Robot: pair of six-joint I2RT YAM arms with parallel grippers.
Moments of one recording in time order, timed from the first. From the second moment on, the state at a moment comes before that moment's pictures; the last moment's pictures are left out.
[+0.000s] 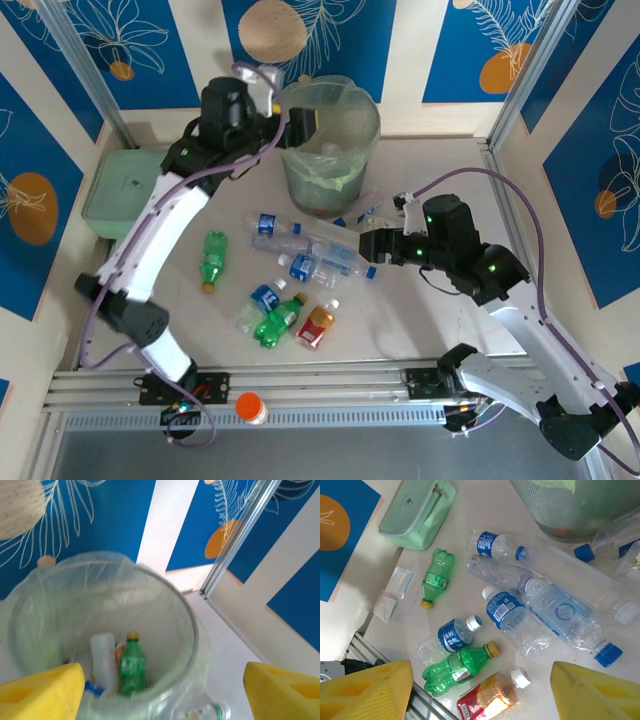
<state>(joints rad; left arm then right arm) -0.54 1.61 1.93 -0.60 0.13 -0.26 0.58 0.92 1.10 -0.79 -0.26 0.50</state>
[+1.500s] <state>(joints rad) -0.56 0.70 0.89 -0.66 0.09 -0.26 0.90 1.64 0.98 -0.71 -0.43 1.53</state>
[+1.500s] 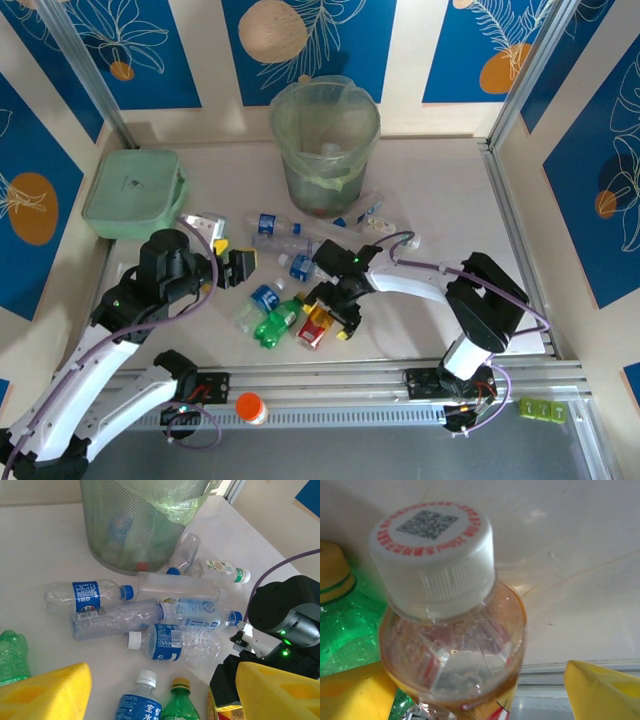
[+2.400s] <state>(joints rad) -0.57 0.70 0.88 -0.66 0.06 -0.25 0.90 1.71 0.99 -0.66 -0.44 1.60</state>
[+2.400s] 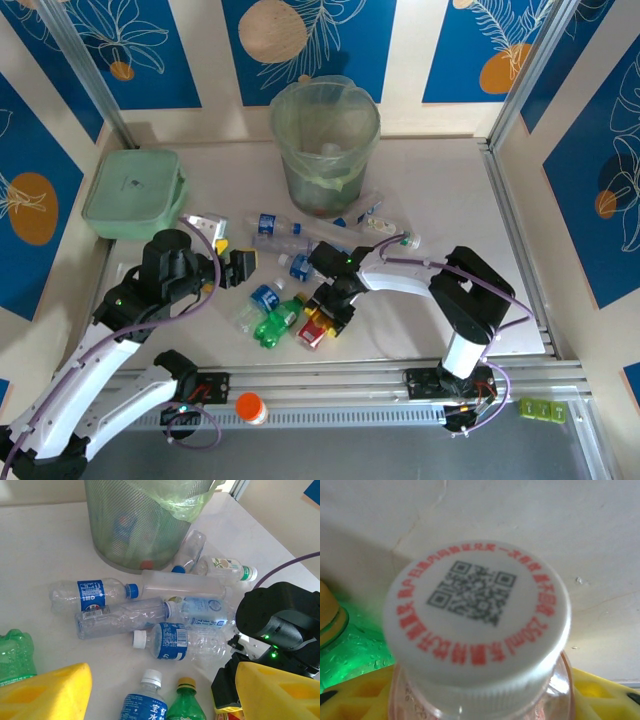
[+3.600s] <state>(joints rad) -0.57 0.80 1.05 -0.64 0.09 -0.30 0.78 1.09 1.12 -0.80 -0.05 1.05</state>
